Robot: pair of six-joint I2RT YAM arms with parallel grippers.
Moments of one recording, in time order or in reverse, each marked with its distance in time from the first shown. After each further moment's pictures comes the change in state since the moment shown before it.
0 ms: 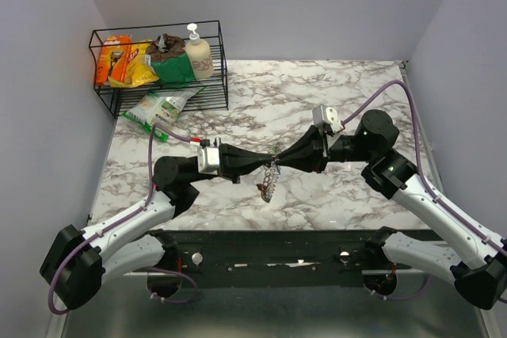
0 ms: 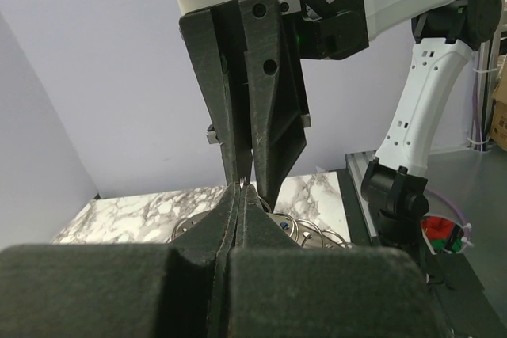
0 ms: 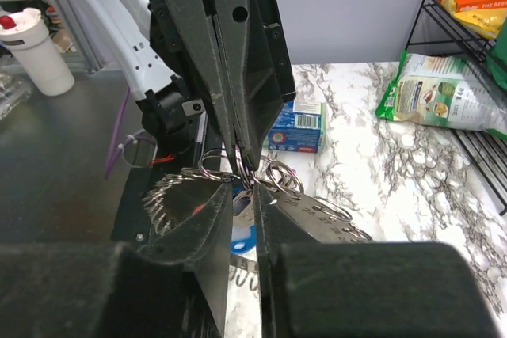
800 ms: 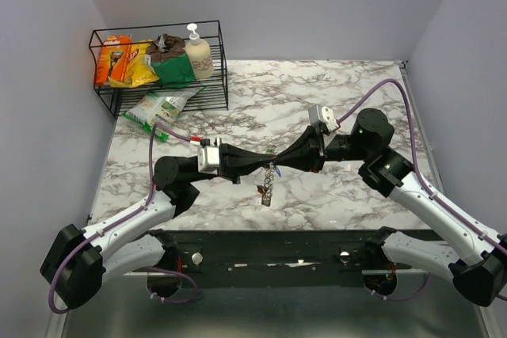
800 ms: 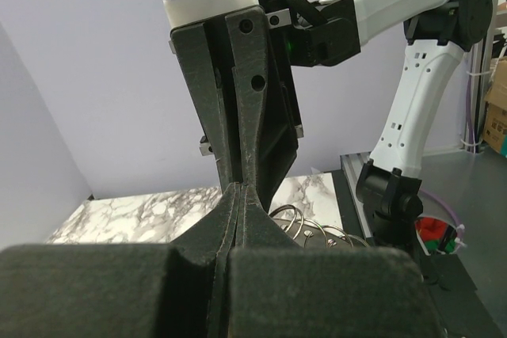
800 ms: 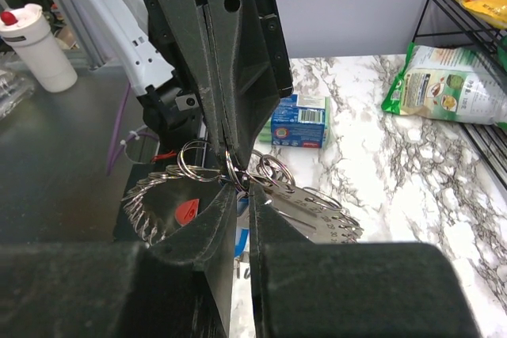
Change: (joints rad) left arm 0.001 0.005 0.001 0.012 0.008 -0.019; right arm 0.000 0.029 0.000 0.002 -0.008 0.000
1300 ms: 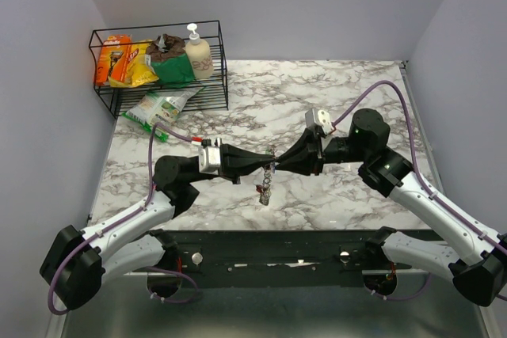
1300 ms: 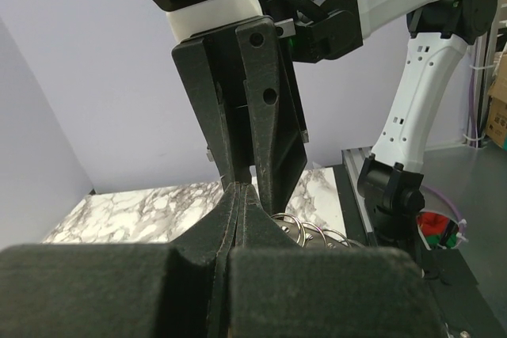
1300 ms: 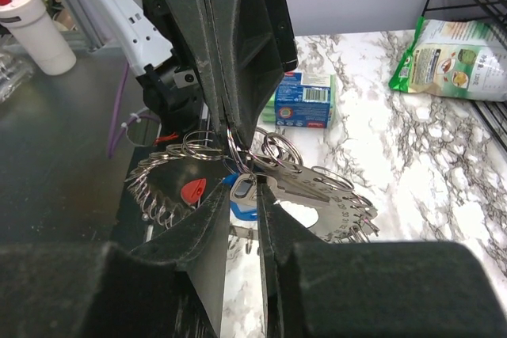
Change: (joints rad) left arm 0.000 -0.008 0.000 -0.031 0.000 0.017; right arm 0.000 0.001 0.000 -0.087 0.002 -0.051
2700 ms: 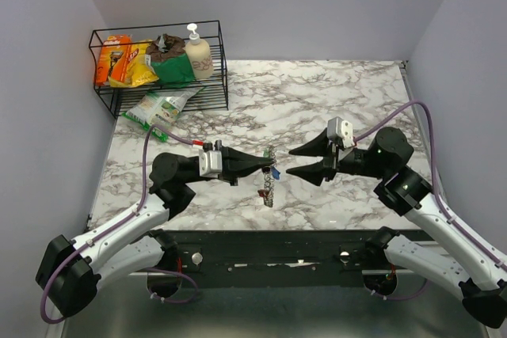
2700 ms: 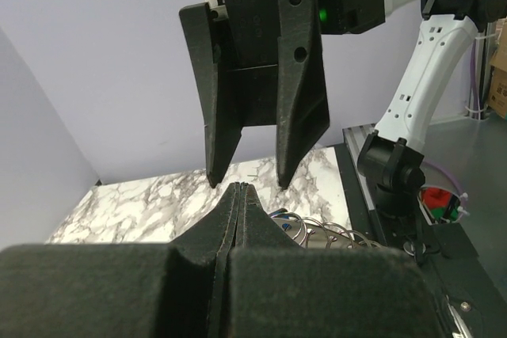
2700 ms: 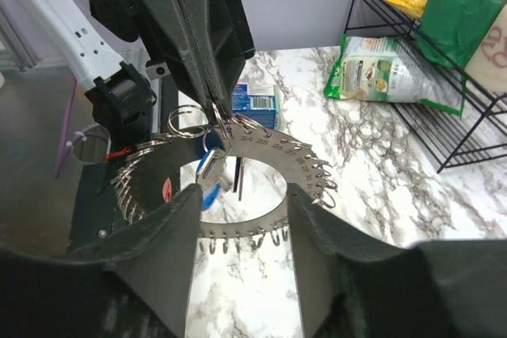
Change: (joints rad) left arm -0.001 -0.069 0.031 -0.180 0.038 0.104; right arm 0.000 -0.203 -0.101 0.014 0.182 -0.013
